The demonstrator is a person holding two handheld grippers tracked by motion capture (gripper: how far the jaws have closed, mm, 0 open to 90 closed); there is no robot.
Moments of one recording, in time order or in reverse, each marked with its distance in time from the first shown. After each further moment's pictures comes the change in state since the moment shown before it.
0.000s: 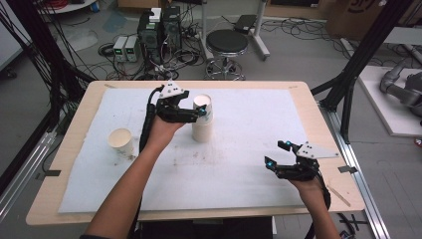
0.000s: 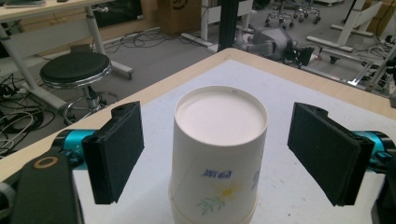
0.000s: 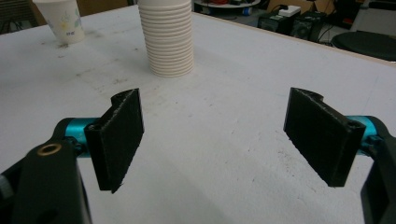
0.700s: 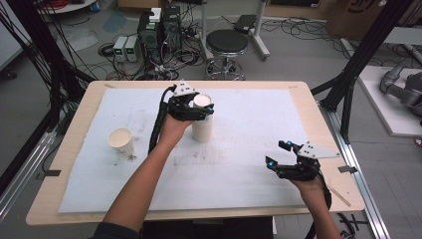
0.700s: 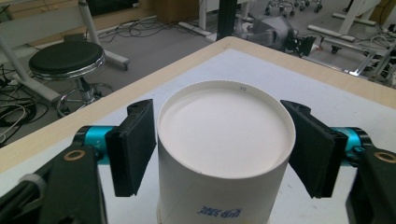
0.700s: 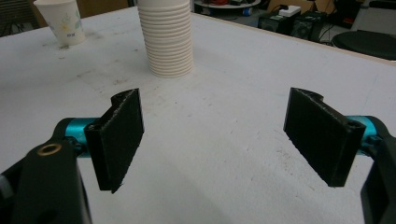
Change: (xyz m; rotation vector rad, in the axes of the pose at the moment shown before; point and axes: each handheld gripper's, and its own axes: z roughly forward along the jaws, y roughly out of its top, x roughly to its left) left arm 0.000 -0.005 0.029 0.023 -0.007 -0.003; right arm -0.002 -0.001 -0.002 -0.003 0.003 0.008
